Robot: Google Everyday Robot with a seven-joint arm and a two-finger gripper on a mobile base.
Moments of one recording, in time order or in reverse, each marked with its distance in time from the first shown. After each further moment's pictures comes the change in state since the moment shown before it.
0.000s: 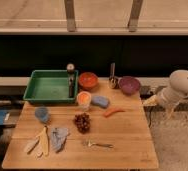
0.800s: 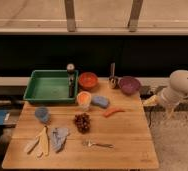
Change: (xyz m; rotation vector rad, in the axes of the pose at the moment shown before) arm 0.001 0.000 0.000 0.005 -0.007 -0.005
